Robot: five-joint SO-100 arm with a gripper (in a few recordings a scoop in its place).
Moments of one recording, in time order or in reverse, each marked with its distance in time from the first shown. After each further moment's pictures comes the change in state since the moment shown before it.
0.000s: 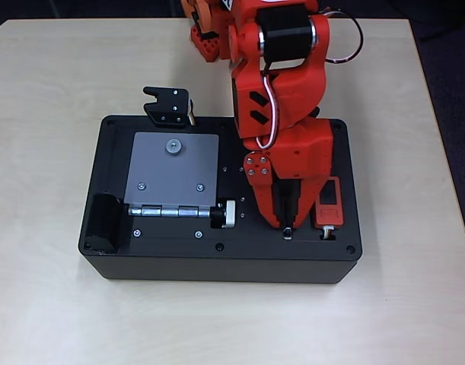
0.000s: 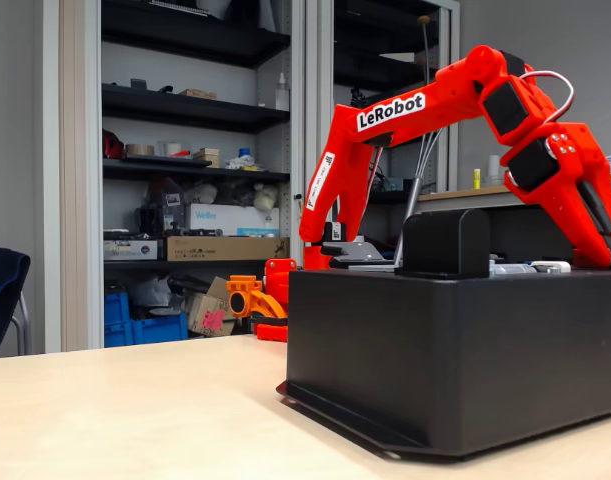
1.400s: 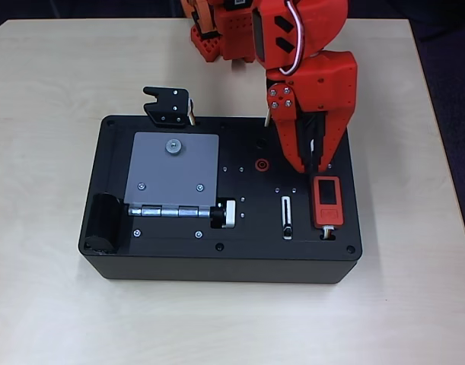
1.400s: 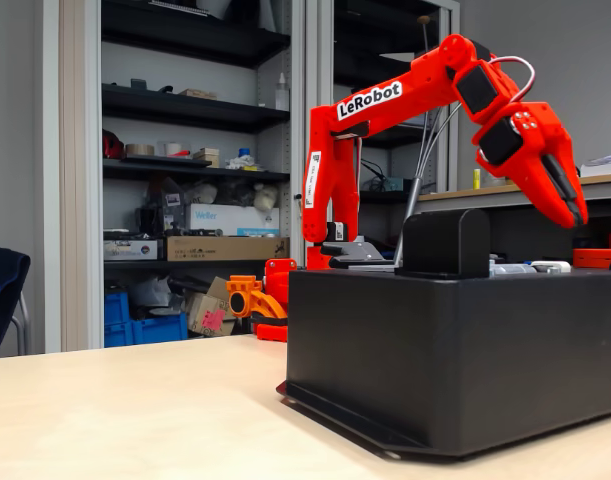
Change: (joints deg) arm -6.6 23.3 20.2 2.3 8.3
